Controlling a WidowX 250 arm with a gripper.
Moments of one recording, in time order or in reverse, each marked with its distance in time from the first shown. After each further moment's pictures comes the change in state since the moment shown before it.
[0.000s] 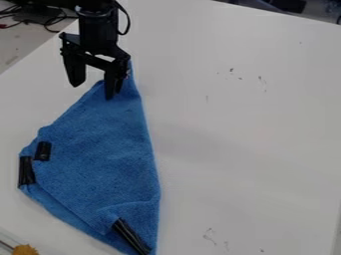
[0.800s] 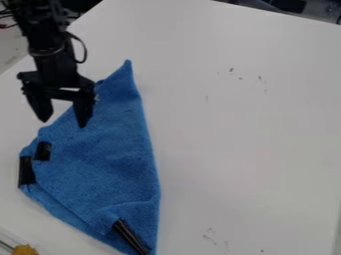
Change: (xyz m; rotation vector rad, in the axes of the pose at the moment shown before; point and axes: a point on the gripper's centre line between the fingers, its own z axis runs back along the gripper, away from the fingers) arm -0.051 0.026 -0.031 -0.088 -0.119 0.251
